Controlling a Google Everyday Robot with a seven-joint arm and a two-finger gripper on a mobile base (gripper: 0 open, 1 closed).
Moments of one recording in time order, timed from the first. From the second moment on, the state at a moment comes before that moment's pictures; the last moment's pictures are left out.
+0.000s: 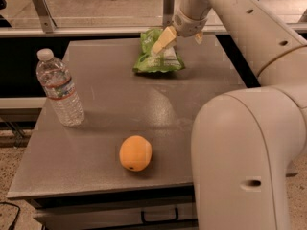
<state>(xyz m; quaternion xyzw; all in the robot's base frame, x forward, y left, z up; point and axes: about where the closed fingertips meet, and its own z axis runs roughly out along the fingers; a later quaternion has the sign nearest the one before) 0.758 -0.090 0.875 -0.26 0.94 0.06 0.18</state>
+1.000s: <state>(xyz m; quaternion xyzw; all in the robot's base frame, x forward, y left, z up) 0.774 -0.061 0.865 -0.28 0.94 0.07 0.17</state>
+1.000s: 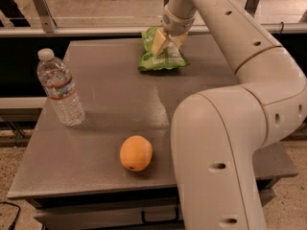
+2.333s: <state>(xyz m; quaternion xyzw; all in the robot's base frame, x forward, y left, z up) 0.719 -0.017 0.910 -0.39 0.89 0.10 0.19</state>
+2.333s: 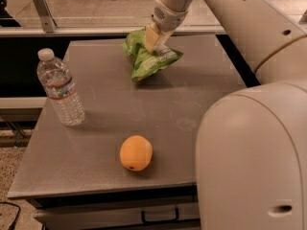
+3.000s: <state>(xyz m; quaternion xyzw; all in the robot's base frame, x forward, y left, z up) 0.662 0.044 0.920 -0.45 0.85 0.18 0.21</state>
